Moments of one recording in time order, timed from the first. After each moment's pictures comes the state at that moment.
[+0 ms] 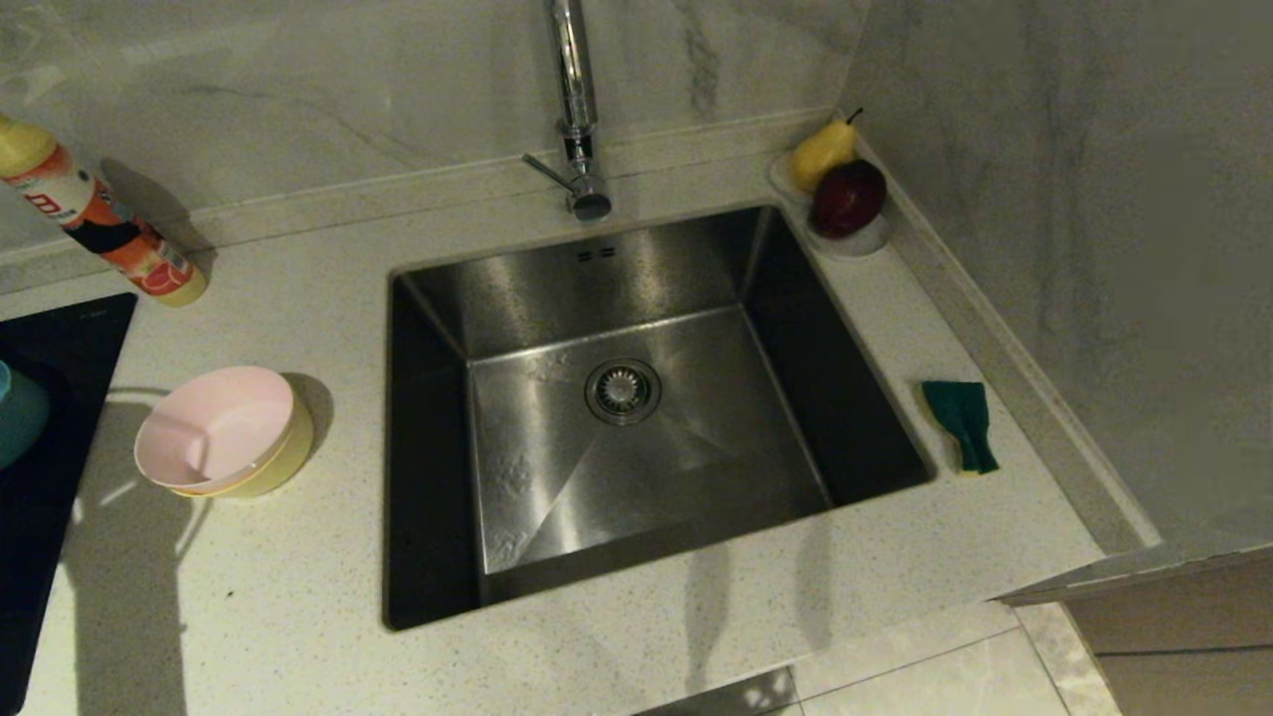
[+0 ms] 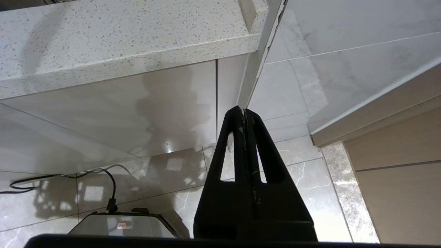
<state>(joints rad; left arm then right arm) 0.96 2.05 -1.70 0.56 -0.33 -0.67 -0.01 0.00 -0.04 0.09 -0.02 0.01</state>
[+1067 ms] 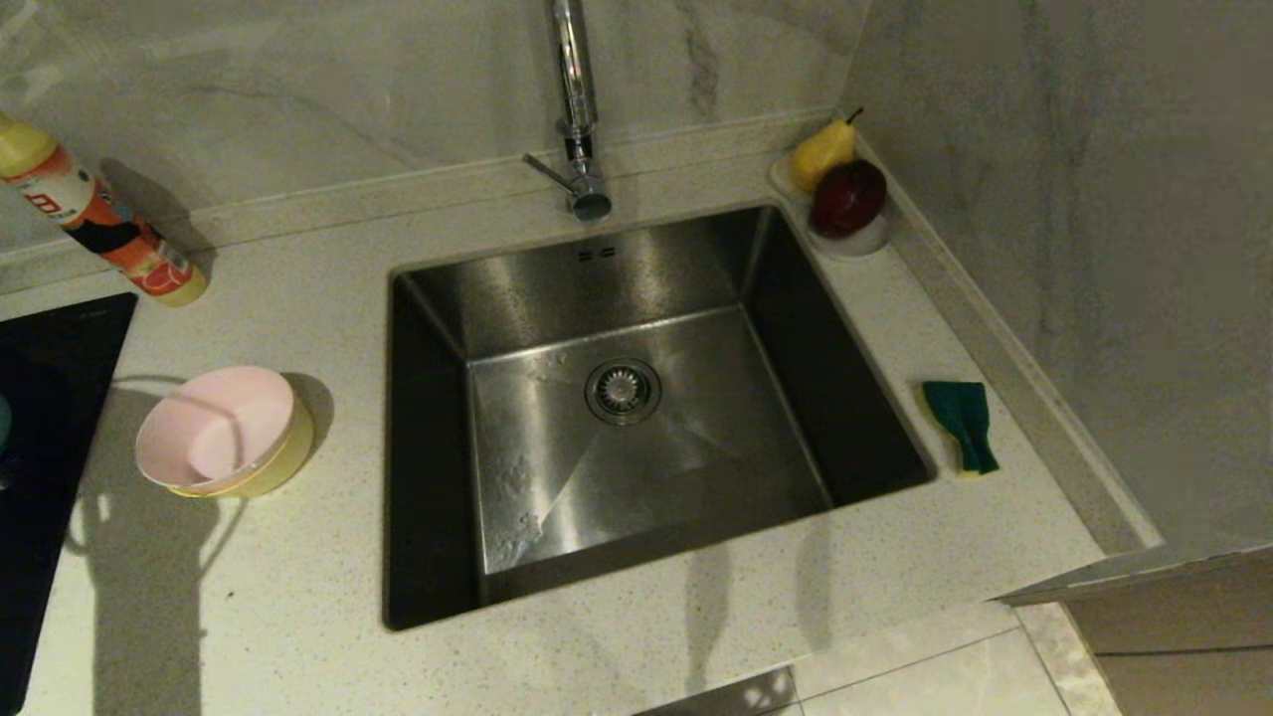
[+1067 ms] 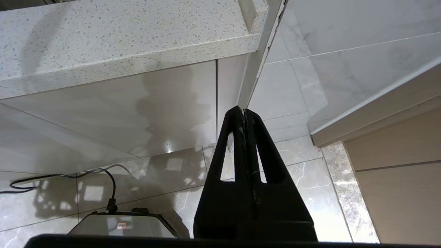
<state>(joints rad) 0.96 1.94 -1.74 0.69 -0.34 -0.67 -0.01 0.00 -0.04 0.09 -0.02 0.01</state>
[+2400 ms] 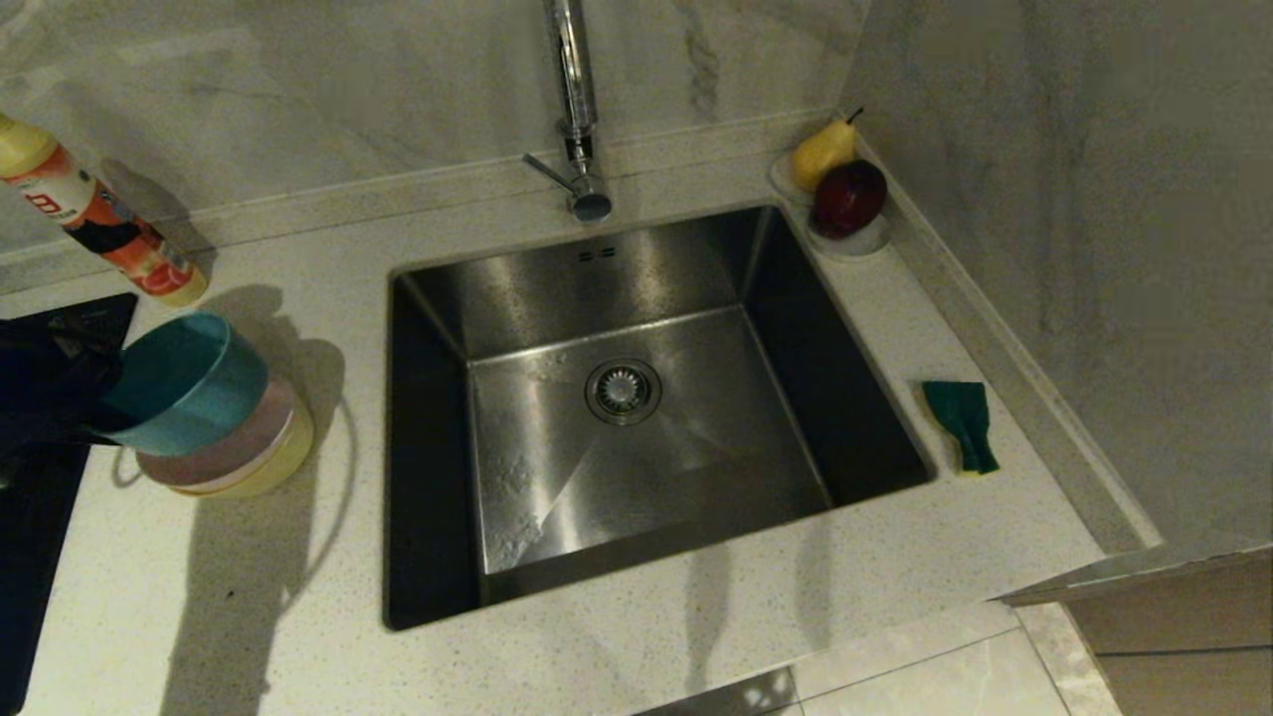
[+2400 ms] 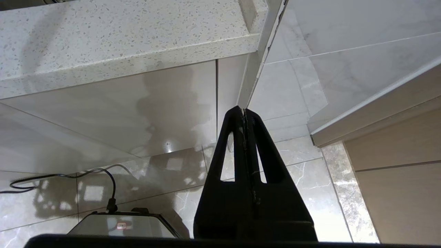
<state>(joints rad) 0.40 1.65 -1.58 0.86 -0.23 -0.58 -0.01 0.00 -0.04 0.09 -0.02 0.01</state>
